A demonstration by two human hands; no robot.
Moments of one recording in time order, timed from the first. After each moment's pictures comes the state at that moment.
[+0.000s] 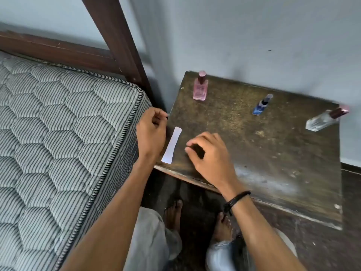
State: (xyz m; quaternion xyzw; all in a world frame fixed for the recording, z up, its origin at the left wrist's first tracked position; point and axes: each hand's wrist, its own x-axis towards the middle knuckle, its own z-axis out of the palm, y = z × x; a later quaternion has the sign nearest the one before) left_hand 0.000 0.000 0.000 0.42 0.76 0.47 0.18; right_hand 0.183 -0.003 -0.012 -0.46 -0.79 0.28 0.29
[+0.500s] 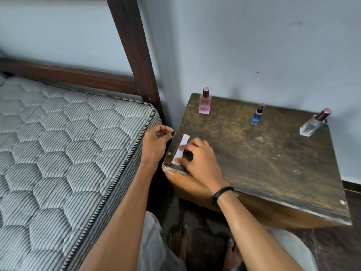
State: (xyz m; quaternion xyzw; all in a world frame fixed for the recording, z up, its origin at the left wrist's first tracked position) left_hand -0.018 -0.035 -0.001 0.39 0.72 0.50 0.28; right_hand 0.144 -0.018 -0.042 -0.45 -0.82 0.25 0.24
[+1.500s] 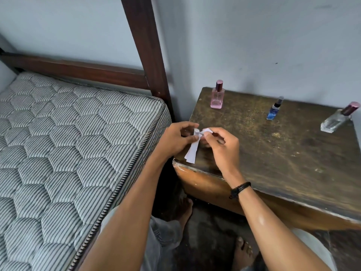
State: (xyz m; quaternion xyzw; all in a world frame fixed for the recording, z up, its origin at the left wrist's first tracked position) left_hand -0.015 -0.027 0.010 0.56 0.68 0.33 0.32; right_hand 0.148 -0.006 -0.038 -0.42 -0.57 0.49 0.50
